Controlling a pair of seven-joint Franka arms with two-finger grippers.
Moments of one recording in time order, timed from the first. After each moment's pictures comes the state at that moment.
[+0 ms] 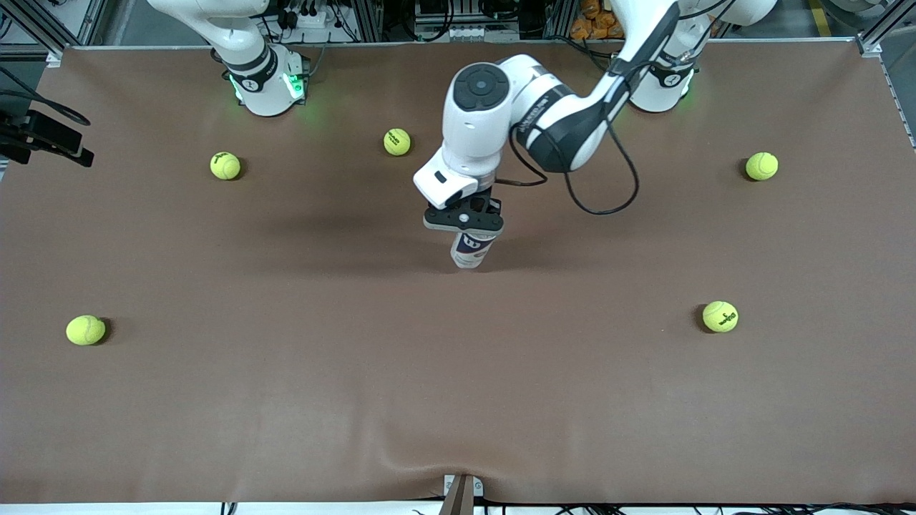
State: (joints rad) left arm -0.64 0.49 -0.23 -1.51 0.14 2.10 -0.80; right arm -0.04 0.01 -0.02 -1.42 0.05 1.34 0.03
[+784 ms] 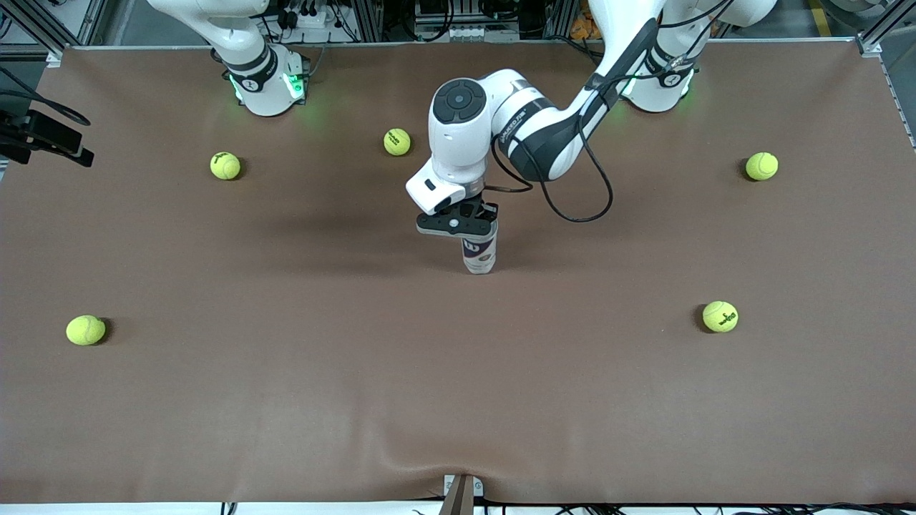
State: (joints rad) left arm -0.66 0.53 -0.23 -1.49 0.19 2.10 -0.81; right arm -0.04 0.01 -0.02 -1.42 0.05 1.34 0.03
